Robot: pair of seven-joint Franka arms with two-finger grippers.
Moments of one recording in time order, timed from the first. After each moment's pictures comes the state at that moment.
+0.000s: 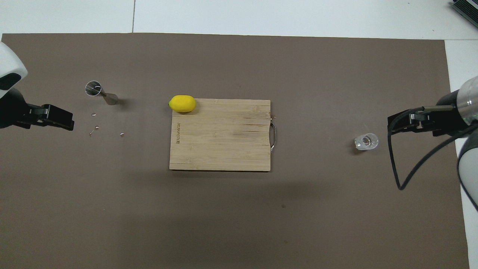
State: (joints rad) left arm -0.04 0.01 -0.05 -1.58 -0.01 1.54 0.02; right arm -0.08 -0.02 0.17 -1.58 -0.02 1.51 0.15
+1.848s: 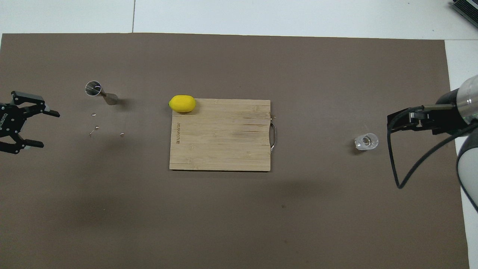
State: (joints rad) left arm 0.26 0.19 0.07 -1.75 -0.57 1.63 -0.60; right arm -0.08 -0.02 0.17 -1.58 -0.02 1.53 0.15
